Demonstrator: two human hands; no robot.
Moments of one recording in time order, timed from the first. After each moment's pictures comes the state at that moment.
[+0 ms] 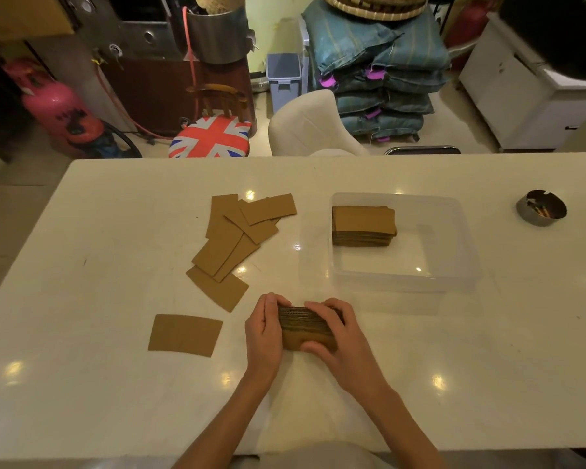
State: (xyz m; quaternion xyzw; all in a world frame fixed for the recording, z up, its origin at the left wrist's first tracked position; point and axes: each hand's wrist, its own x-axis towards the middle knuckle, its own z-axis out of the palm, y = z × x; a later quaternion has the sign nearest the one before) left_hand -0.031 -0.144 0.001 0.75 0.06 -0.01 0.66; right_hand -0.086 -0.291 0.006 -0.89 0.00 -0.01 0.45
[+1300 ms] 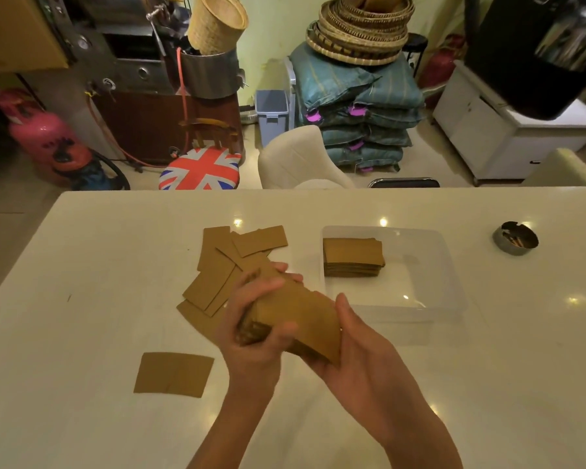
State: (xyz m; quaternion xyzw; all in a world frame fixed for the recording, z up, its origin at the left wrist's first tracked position) left_hand -0.017 -0.152 0.153 0.54 -0.18 0.15 0.81; right_hand -0.065 -0.280 0.156 -0.34 0.22 0.14 0.91
